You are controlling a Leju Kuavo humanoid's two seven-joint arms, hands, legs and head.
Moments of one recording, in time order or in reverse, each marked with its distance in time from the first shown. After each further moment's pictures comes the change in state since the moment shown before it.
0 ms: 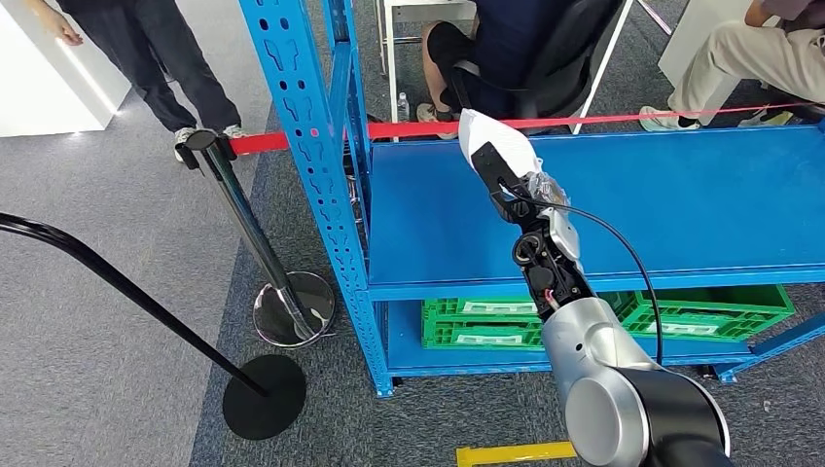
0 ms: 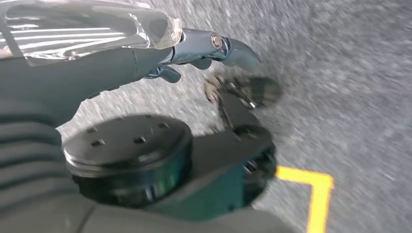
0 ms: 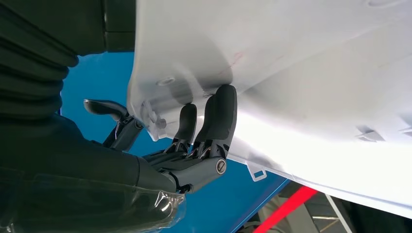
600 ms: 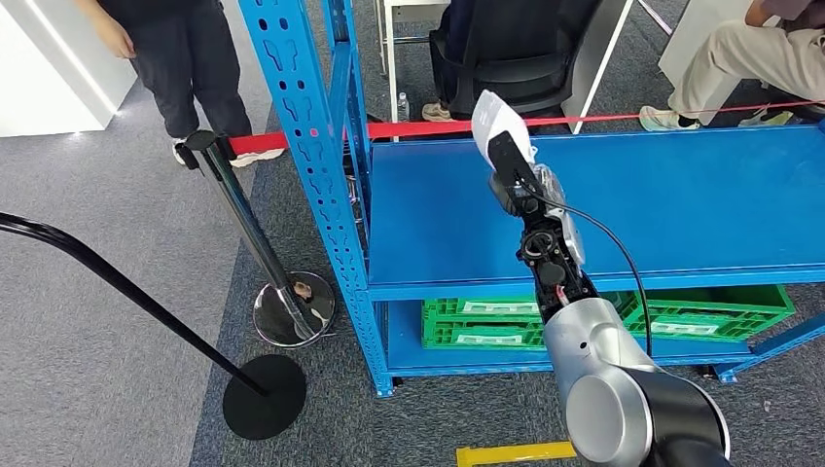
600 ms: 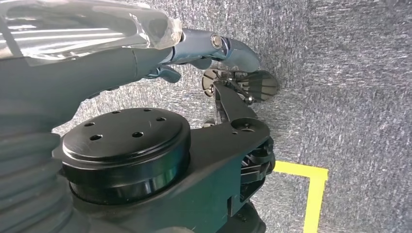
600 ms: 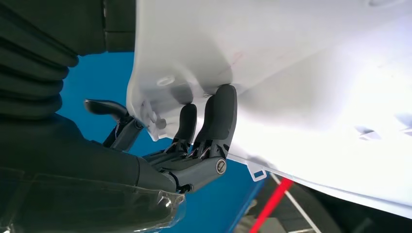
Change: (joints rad) left arm 0.001 0.000 0.003 0.000 0.005 -0.009 -0.003; right arm 0.002 0.002 -0.083 -0.015 -0.181 -0.003 -0.211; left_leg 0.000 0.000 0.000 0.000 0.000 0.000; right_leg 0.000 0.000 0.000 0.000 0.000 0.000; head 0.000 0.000
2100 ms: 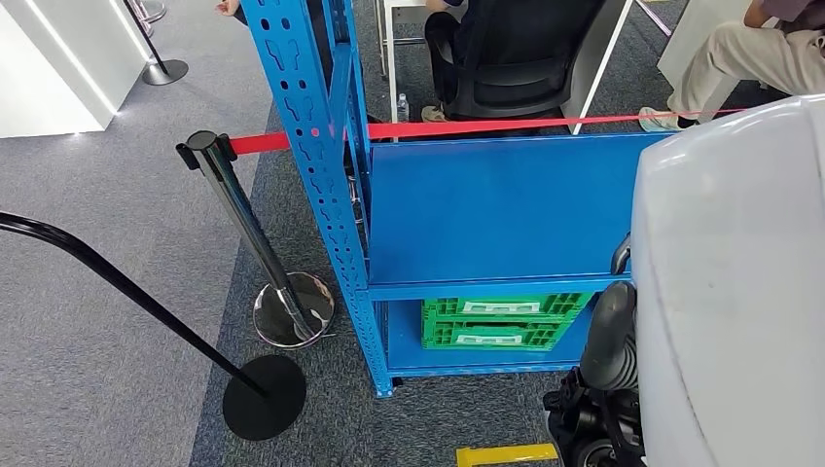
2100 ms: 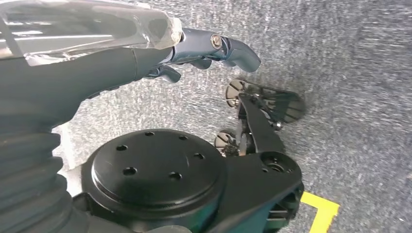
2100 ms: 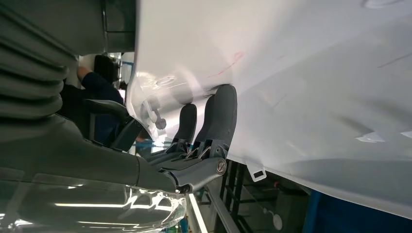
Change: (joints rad) left arm 0.050 0.002 0.076 0.002 0.071 0.084 0.052; right arm 0.883 -0.127 0.702 -1.648 -0.623 -0.349 -0.531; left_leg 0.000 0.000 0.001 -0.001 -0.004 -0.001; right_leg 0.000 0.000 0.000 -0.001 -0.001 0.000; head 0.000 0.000
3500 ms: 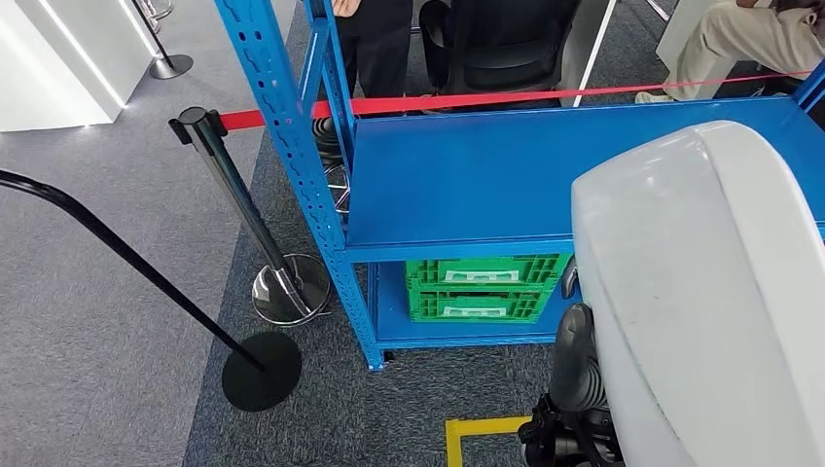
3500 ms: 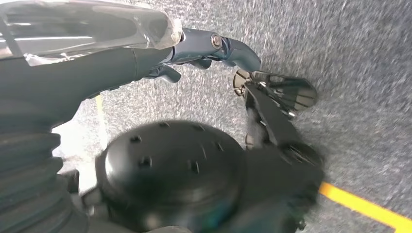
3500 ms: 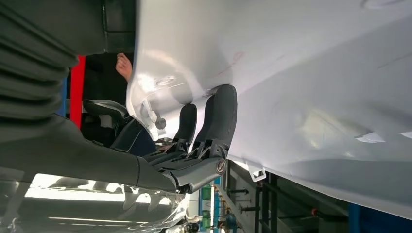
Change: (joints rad) left arm -0.008 0.006 0.008 0.000 -0.025 -0.005 0.121; right arm 0.059 -0.010 0.088 0.017 -0.097 0.039 0.004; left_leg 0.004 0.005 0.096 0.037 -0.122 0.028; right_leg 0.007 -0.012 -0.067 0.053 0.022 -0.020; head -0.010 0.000
